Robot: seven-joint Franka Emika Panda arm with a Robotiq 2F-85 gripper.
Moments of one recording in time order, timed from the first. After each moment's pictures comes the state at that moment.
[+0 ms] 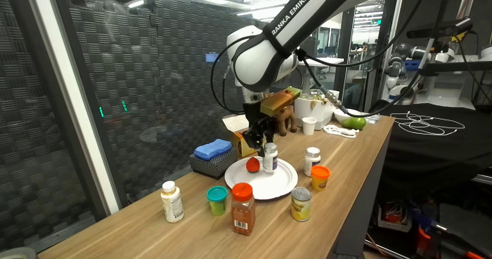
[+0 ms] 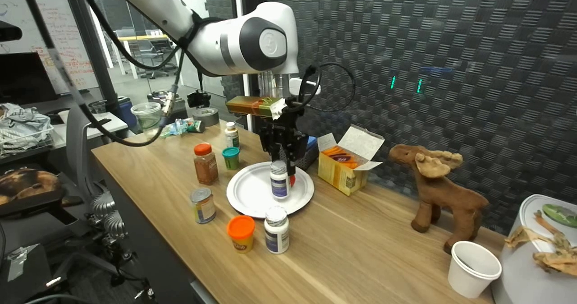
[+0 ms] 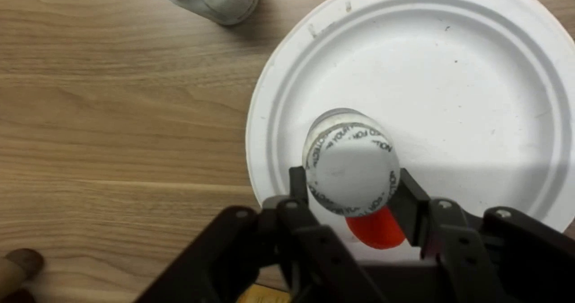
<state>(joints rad) 0.09 0.57 -0.06 -1.71 -0.18 2.15 0.12</state>
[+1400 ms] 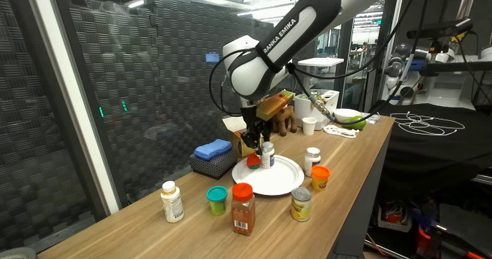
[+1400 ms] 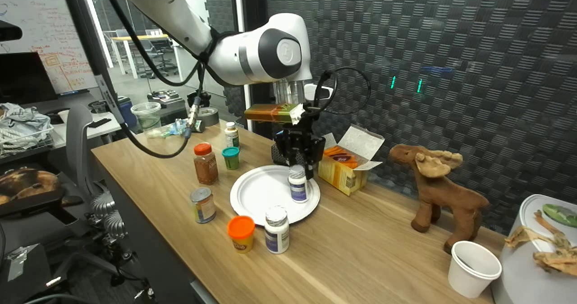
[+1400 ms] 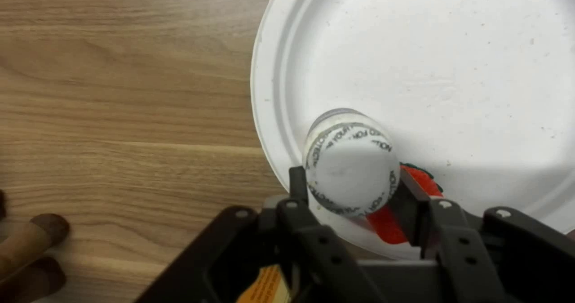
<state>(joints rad) 0.09 0.68 -0.09 -1.57 -0.23 2.15 0.12</state>
